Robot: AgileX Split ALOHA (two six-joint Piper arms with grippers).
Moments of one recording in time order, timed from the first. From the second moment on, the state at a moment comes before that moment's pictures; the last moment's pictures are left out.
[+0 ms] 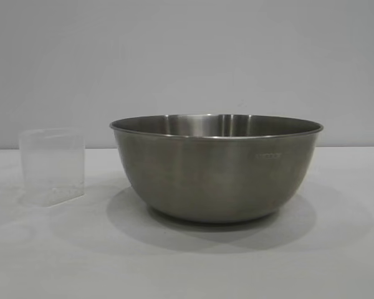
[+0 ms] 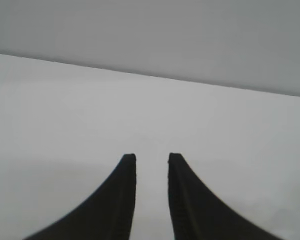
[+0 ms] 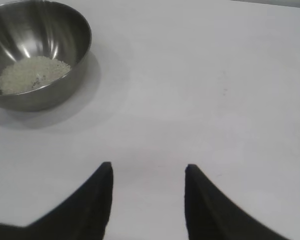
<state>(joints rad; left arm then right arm) 0.06 1.73 -0.32 0.08 -1.04 -0.14 0.10 0.07 -0.49 0.12 1.14 -0.14</state>
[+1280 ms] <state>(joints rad) 0.06 0.54 -0.52 0.20 0.51 -0.10 0.10 0.07 -0.49 0.12 1.14 -0.11</state>
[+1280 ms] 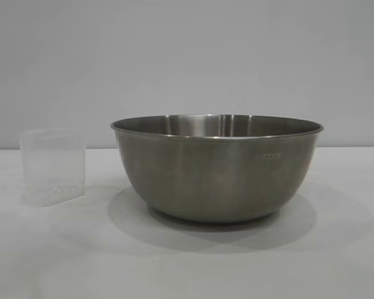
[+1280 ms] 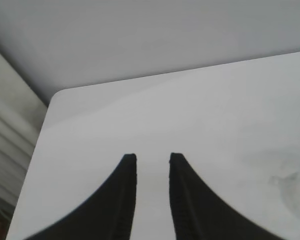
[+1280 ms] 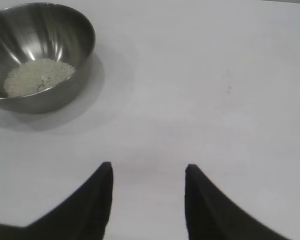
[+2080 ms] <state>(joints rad) 0.06 0.05 -0.50 0.04 1.13 0.04 0.10 0.07 -0.49 0.12 1.14 -0.11</state>
